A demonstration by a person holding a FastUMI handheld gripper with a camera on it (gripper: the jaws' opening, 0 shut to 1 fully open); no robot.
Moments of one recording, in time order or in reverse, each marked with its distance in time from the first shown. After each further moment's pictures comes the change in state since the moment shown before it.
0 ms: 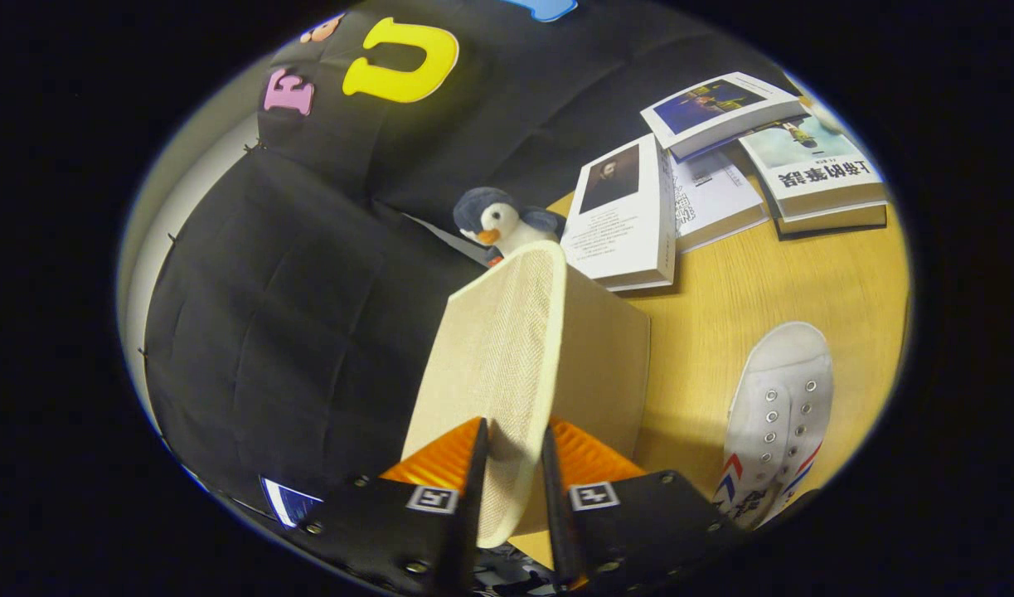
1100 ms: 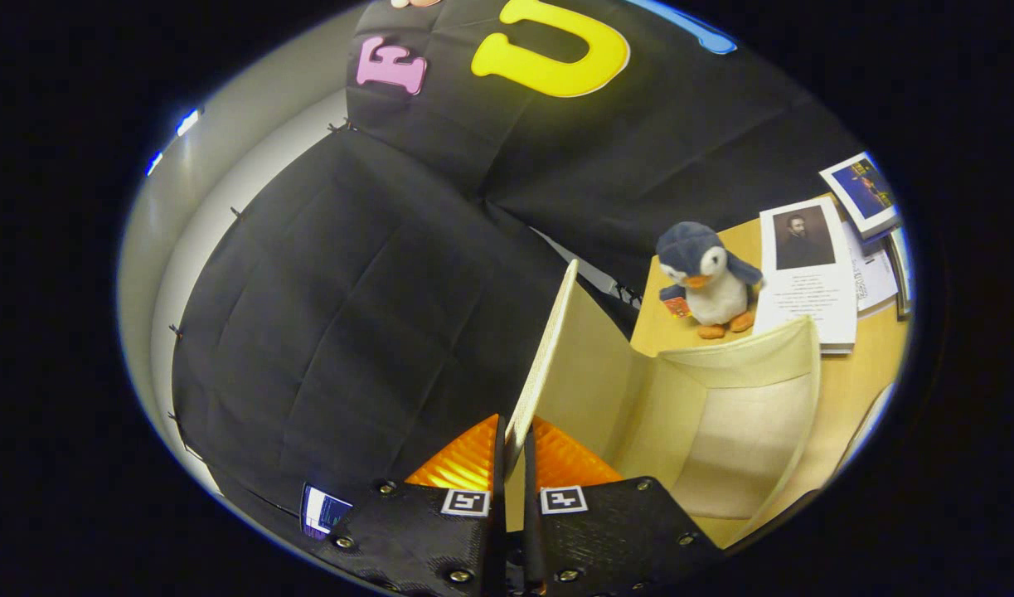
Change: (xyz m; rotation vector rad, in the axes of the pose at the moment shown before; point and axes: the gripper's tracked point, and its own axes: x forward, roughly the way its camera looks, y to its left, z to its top) arm 0.072 0.247 0.011 -0.191 0.008 0.228
